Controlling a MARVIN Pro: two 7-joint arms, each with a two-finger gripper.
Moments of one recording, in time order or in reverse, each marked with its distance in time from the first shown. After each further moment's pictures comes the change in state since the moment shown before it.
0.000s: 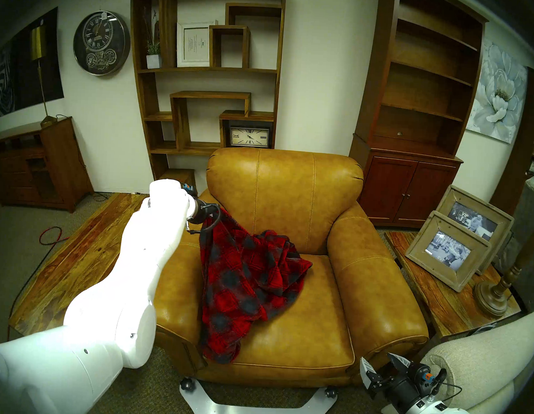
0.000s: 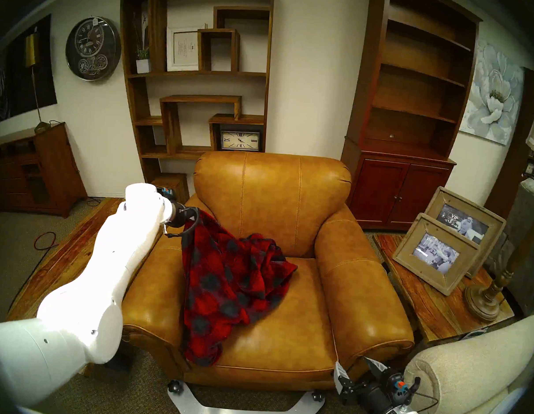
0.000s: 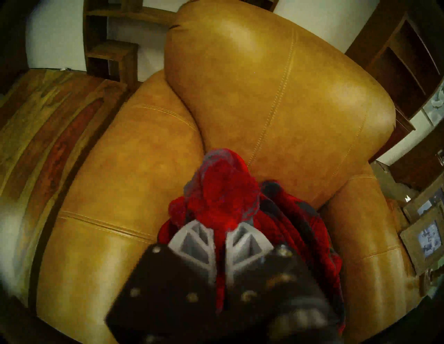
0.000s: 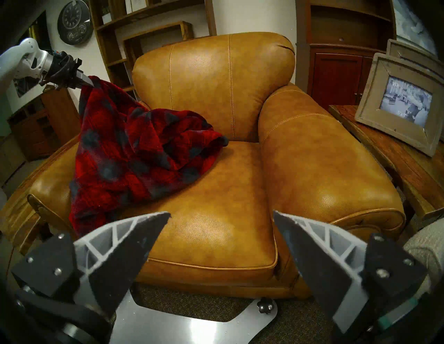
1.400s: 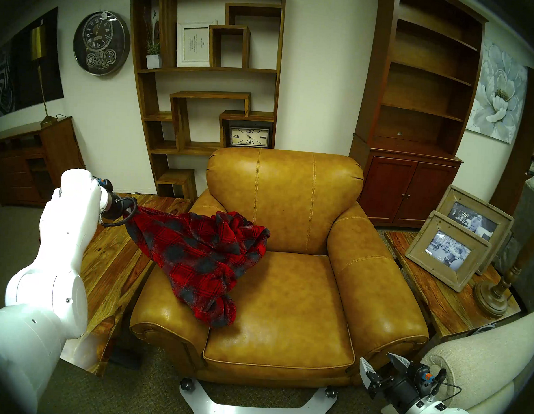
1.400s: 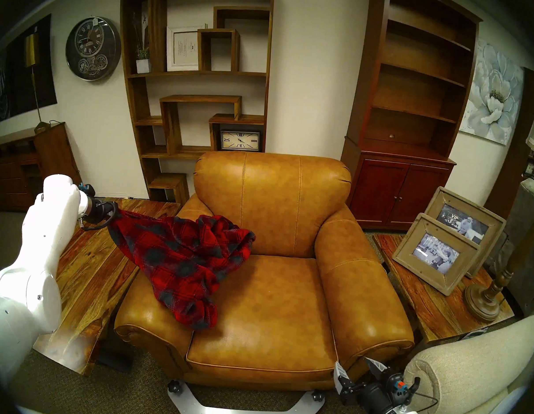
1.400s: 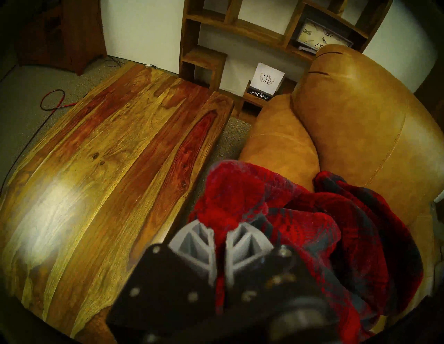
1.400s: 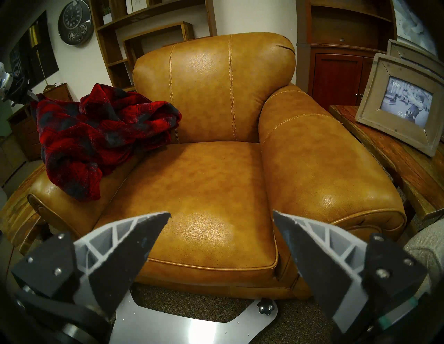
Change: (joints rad) left arm -0.026 0.353 -0.122 0.190 0.144 0.034 -0.214; right arm 0.008 -0.015 0.007 0.004 -0.012 0.000 0.018
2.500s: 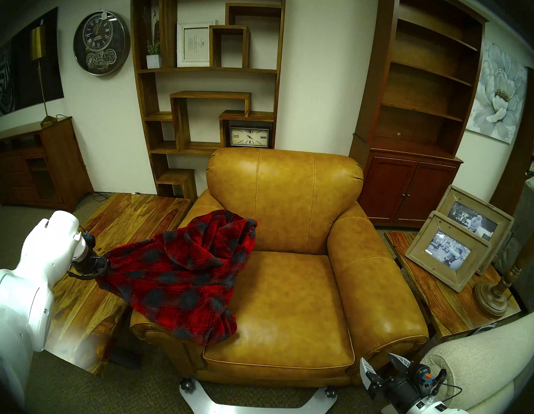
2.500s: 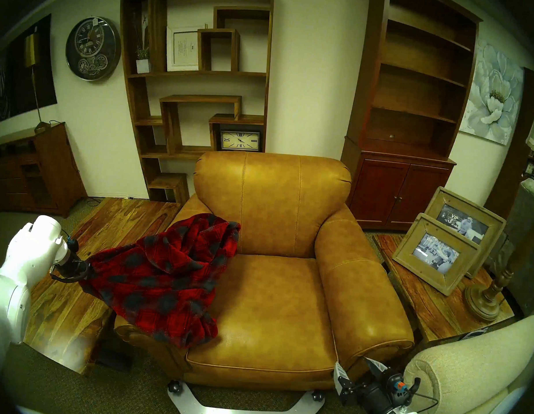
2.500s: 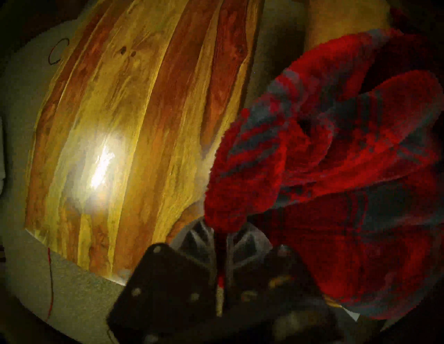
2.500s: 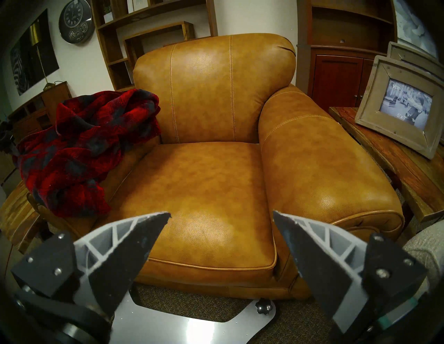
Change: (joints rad) left arm 0.040 0.198 0.389 0.258 0.235 -0.015 -0.367; right arm -0.008 -0.015 0.005 -0.011 -0.019 0.000 0.006
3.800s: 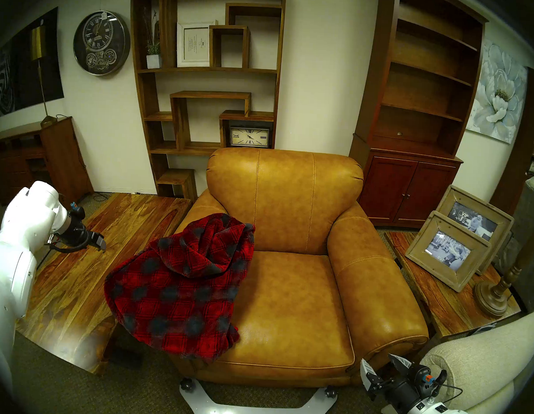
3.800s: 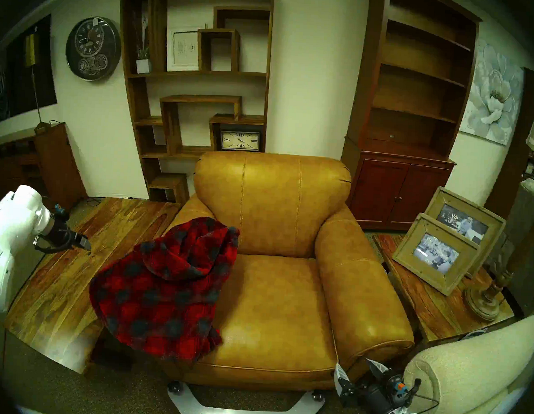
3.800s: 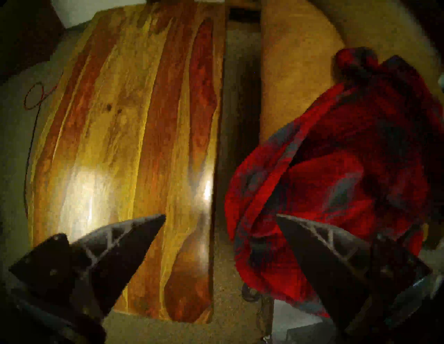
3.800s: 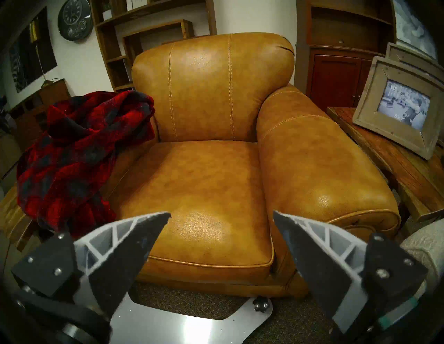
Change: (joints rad) left arm -0.243 0.083 0.118 0.075 0.048 -0.180 -0.386; right arm -0.010 -0.019 0.004 -0.015 -0.022 0.007 -0.002
